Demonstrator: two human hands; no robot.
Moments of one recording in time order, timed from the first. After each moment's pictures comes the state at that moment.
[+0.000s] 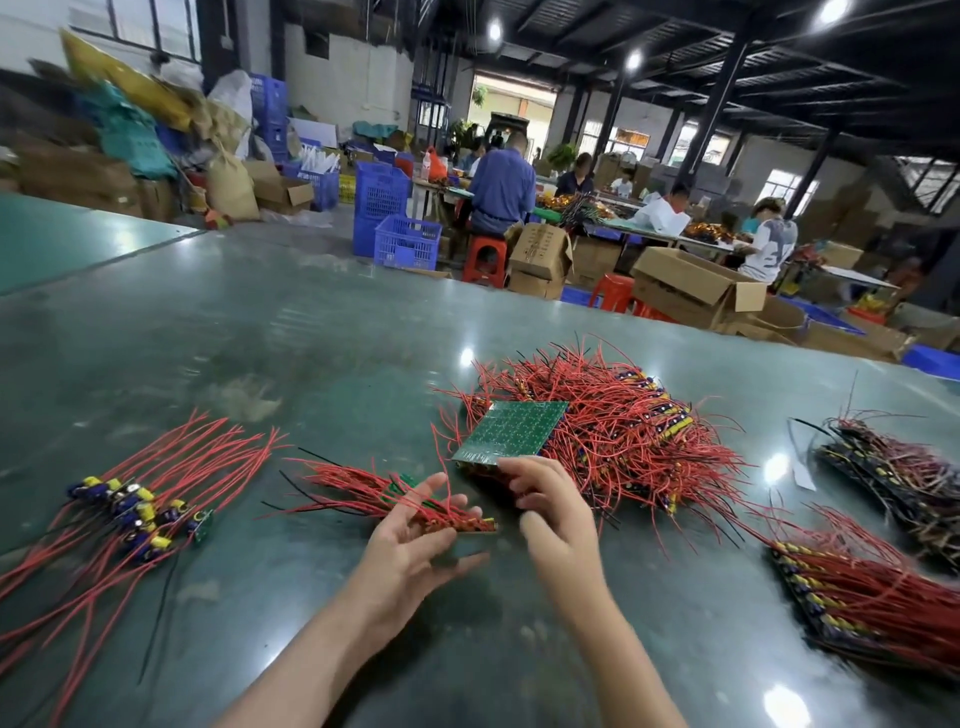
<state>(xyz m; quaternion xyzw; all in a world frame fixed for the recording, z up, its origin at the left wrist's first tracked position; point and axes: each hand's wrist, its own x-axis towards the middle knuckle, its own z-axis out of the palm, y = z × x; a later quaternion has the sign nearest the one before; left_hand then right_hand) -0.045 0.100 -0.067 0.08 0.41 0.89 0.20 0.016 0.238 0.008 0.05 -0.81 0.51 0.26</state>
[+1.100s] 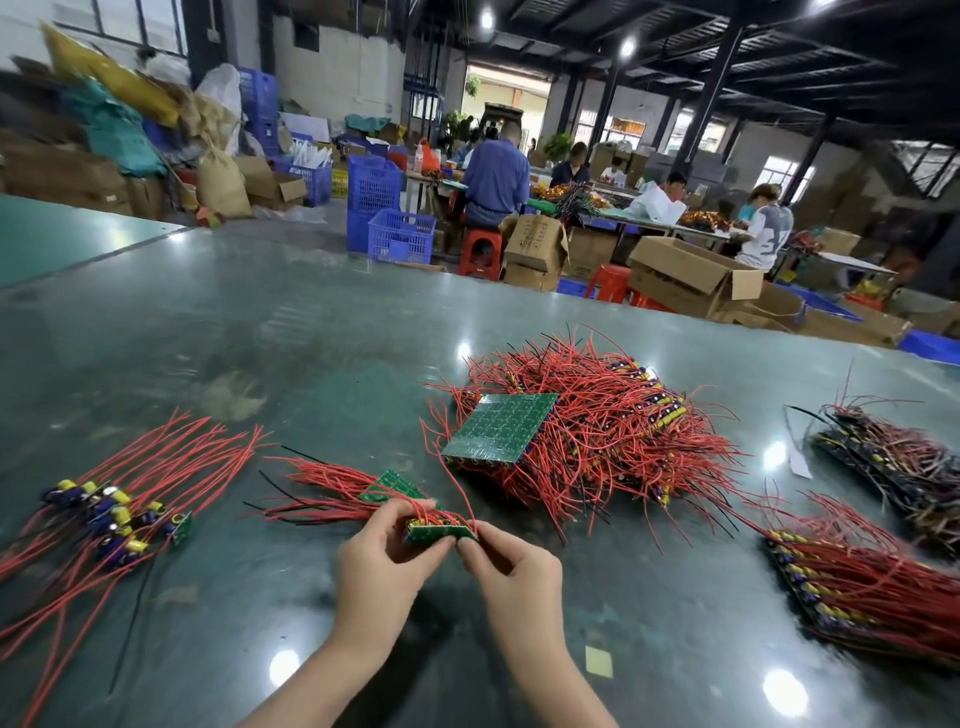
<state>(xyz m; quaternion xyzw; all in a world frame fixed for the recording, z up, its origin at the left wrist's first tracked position) -0.033 0.109 -0.076 0.13 0.67 0.72 -0.11 0.012 0.227 -0.059 -0.11 -0.82 0.51 0.23</state>
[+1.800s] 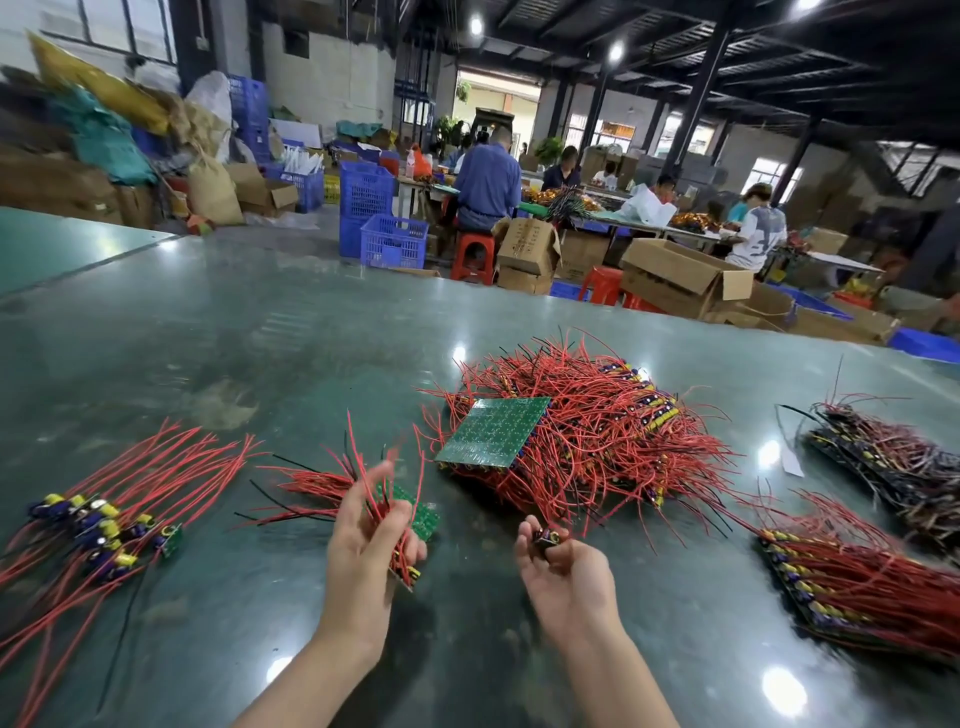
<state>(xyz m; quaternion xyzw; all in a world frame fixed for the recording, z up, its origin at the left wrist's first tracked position) -0.037 0.108 -0.058 0.07 0.44 0.90 -0.01 0.006 0.269 -0.031 -0.29 -0.20 0.92 0.16</state>
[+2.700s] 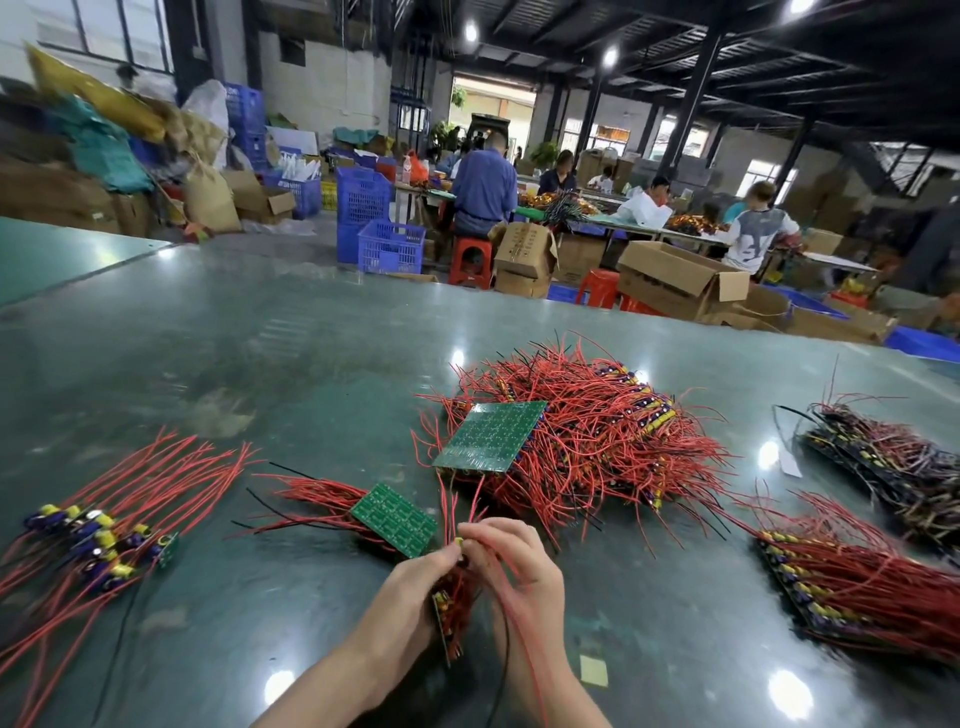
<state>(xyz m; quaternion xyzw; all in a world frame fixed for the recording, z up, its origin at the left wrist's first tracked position) -0.012 0.117 -0.048 0.09 0.45 0.83 0.31 0.016 0.231 -0.053 0.01 -0.72 0.61 0.33</state>
